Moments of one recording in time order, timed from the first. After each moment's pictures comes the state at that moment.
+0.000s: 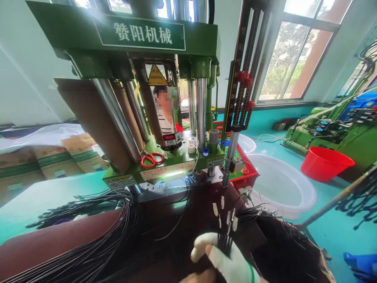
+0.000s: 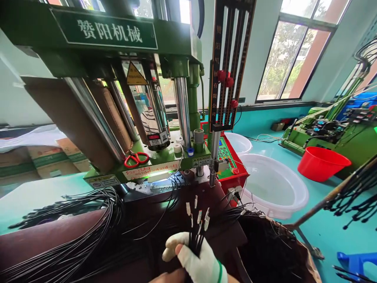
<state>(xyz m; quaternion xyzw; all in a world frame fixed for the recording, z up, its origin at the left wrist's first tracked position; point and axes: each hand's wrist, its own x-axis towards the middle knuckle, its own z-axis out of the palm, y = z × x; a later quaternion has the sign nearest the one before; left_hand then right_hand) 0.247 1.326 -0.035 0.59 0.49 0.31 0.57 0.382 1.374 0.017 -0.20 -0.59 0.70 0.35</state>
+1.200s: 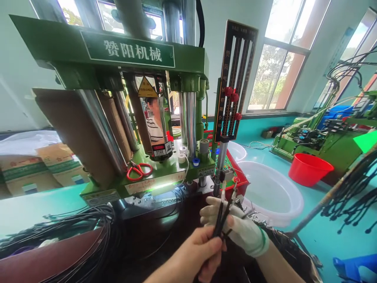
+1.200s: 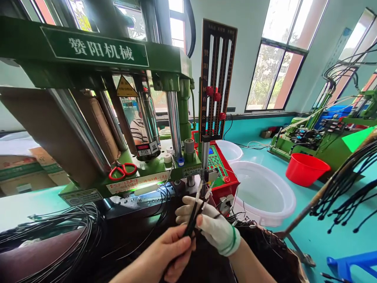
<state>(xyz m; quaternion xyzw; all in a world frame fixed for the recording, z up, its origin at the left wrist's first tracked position) 0.274 1.384 0.051 0.41 0.33 0.38 0.76 0.422 1.451 0.059 -0.11 -0.52 0.77 0.35</state>
